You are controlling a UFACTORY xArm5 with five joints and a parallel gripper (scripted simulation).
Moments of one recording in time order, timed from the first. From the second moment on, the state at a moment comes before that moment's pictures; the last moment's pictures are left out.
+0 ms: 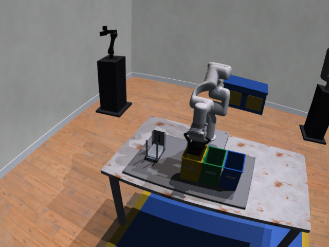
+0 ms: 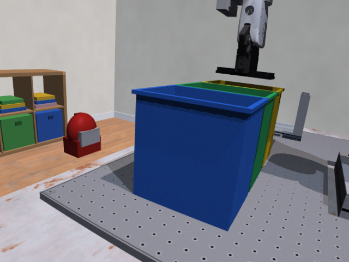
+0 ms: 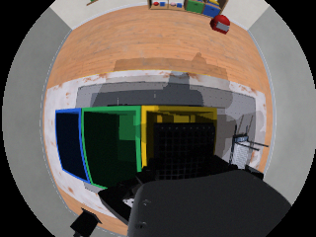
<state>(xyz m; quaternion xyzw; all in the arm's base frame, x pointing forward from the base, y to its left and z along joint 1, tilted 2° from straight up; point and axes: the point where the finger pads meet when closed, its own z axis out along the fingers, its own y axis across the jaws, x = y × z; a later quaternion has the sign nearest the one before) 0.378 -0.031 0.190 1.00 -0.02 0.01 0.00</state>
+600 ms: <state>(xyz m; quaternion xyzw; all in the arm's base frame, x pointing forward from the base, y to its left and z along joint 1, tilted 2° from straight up) 0.378 -0.031 0.188 1.00 -0.02 0.01 0.00</state>
